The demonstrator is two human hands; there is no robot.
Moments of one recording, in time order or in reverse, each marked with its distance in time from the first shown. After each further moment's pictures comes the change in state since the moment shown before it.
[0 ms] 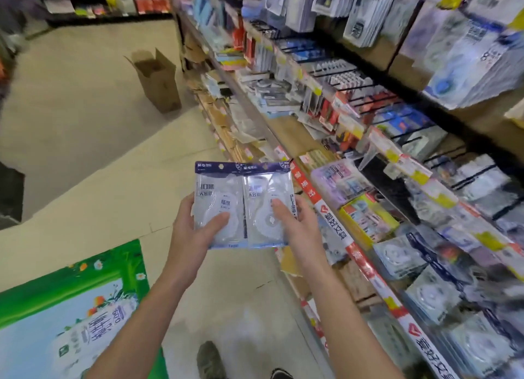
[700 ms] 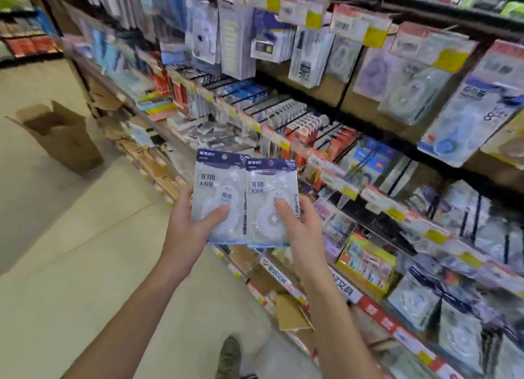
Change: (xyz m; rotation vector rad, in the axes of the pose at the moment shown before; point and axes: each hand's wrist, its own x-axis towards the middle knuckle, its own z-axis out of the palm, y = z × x) left_hand 0.266 0.071 0.057 0.017 -0.369 0.109; right_hand 0.193 -0.058 0.036 0.094 0.363 -0.151
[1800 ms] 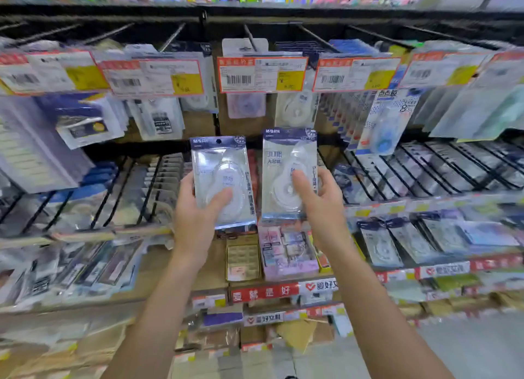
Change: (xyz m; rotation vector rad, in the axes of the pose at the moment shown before) left_hand 0.270 0.012 0.146 0.016 -0.763 0.010; right_hand 0.151 -0.064 -0.015 -0.066 0.885 -0.184
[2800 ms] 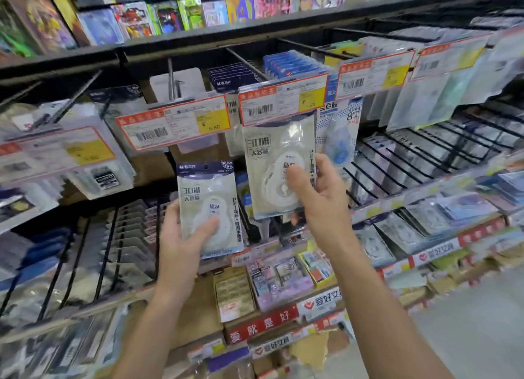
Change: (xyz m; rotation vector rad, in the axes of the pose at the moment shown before) left_hand 0.039 -0.007 0.037 0.033 -0.177 0.006; right_hand 0.030 -0.031 -0.038 0.148 0.059 -0.260
